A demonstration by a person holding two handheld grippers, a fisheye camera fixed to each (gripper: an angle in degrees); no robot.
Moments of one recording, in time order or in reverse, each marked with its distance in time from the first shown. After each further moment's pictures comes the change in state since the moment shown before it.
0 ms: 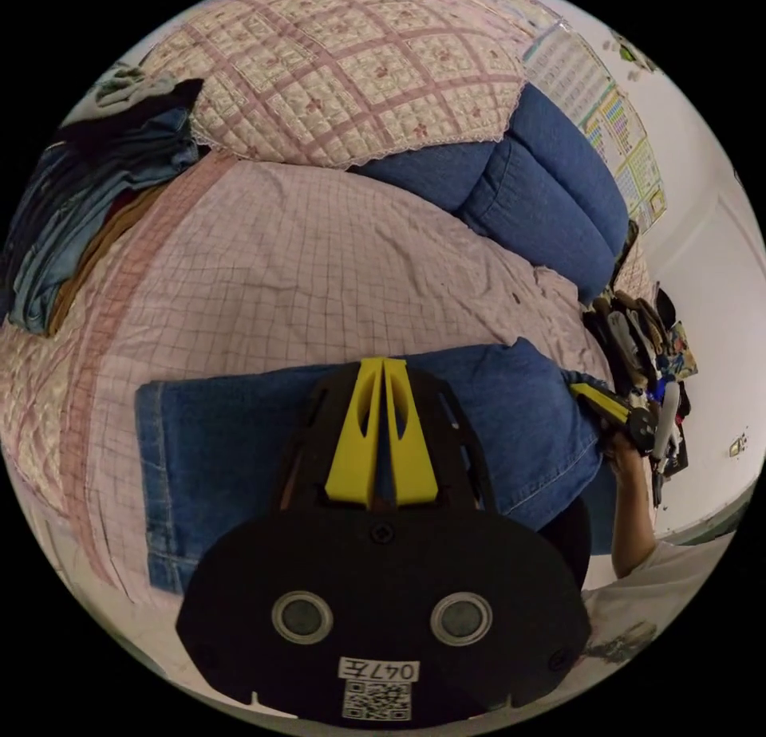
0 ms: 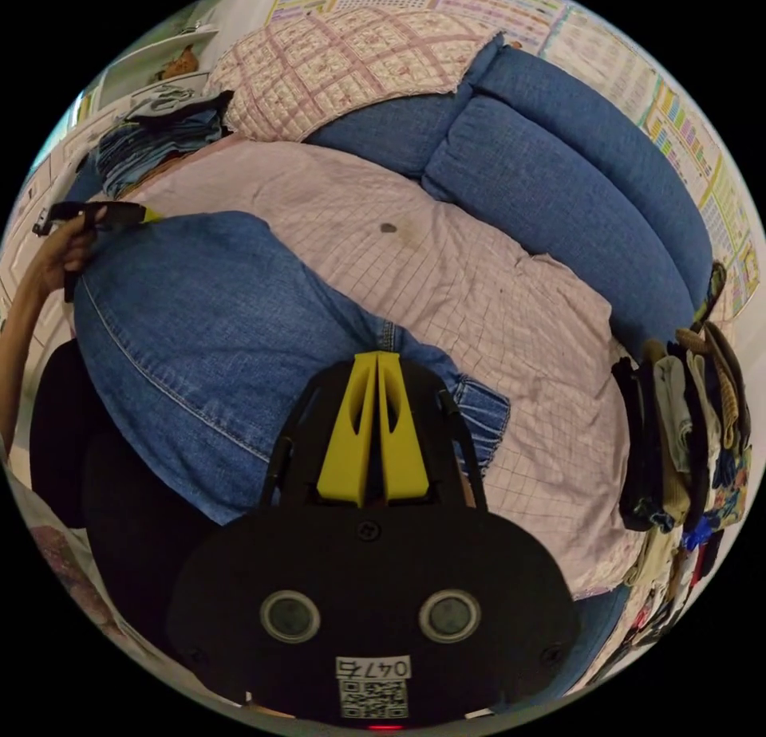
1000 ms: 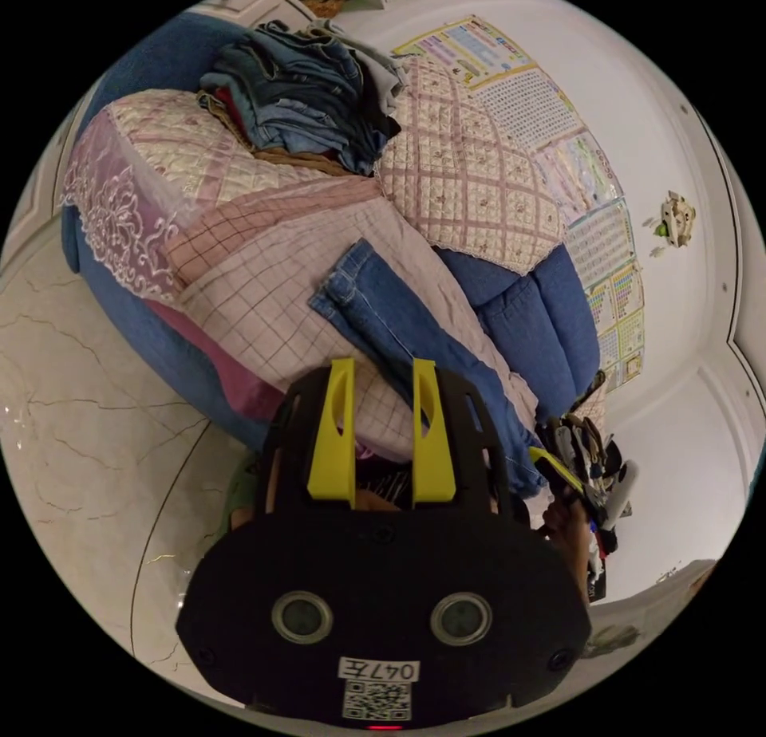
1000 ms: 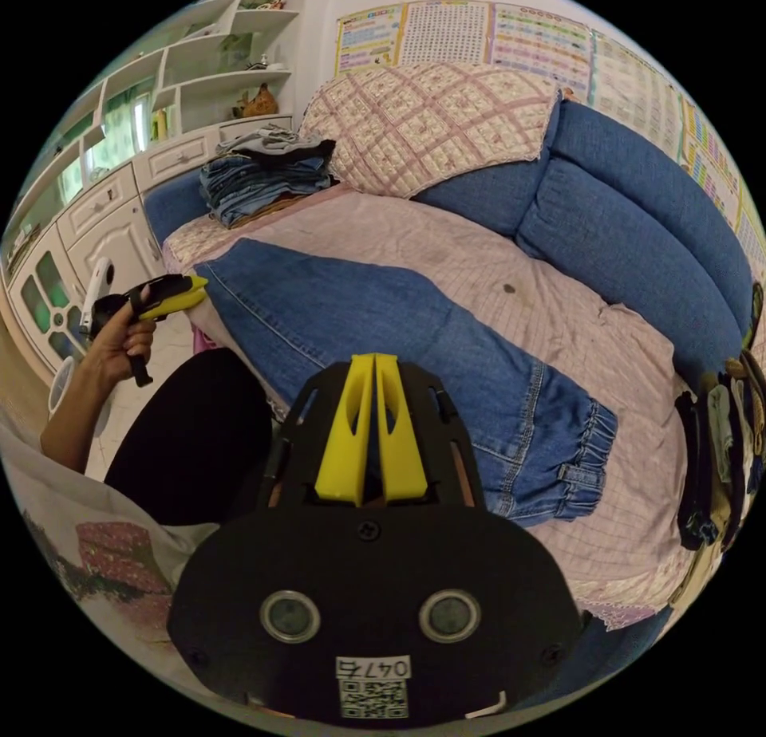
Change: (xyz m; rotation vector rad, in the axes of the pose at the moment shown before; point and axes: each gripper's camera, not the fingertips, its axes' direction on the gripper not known) left arm -0.356 0.100 -0.345 0.301 0.107 -0.446; right arm -0.091 -0.081 -0.112 0.153 -0.281 -0.048
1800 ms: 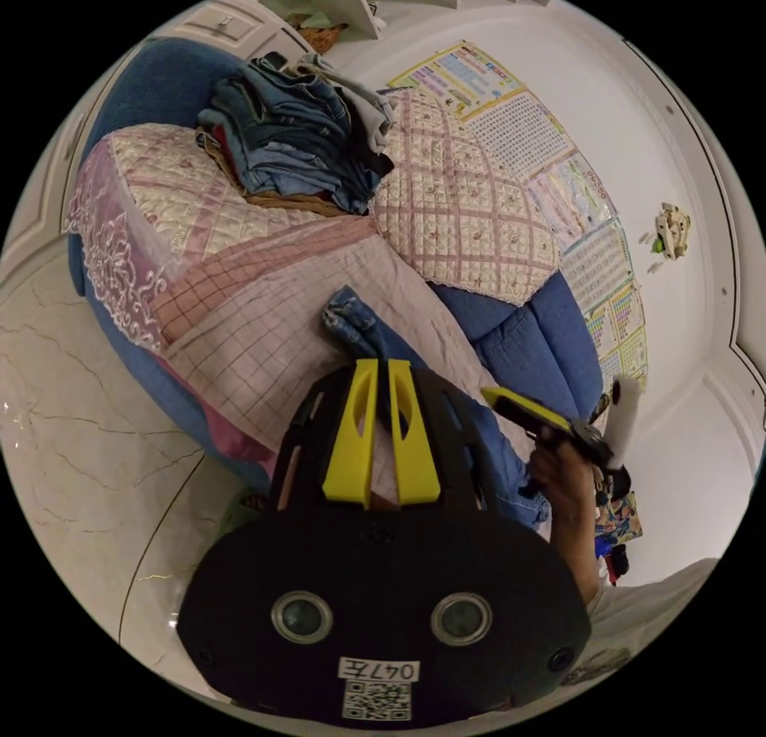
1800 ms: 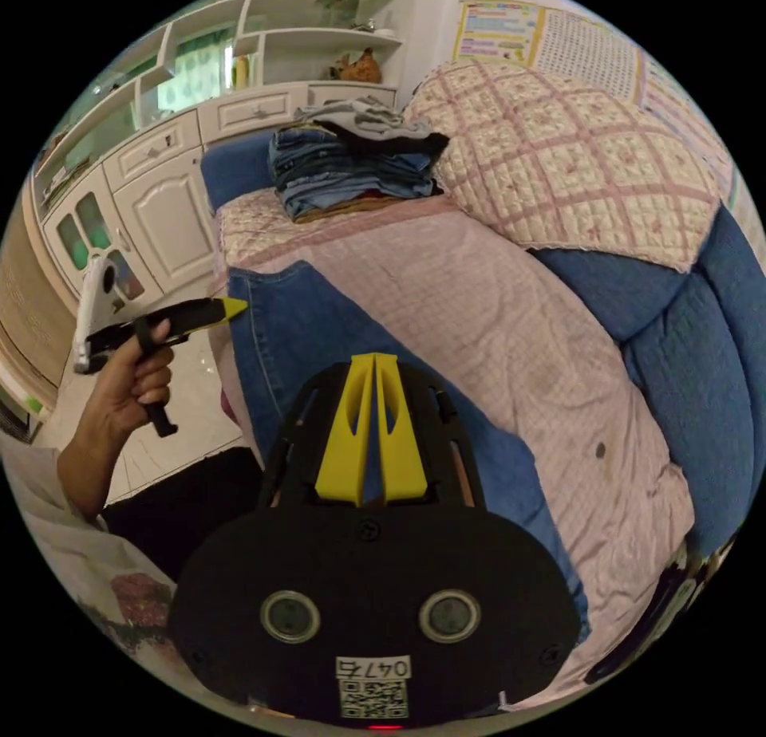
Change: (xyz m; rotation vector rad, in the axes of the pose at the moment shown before) left arm -0.138 0.019 -0.078 0.127 -0.012 0.032; right arm -0.119 -0.238 0.145 -0.110 -0.158 -0.294
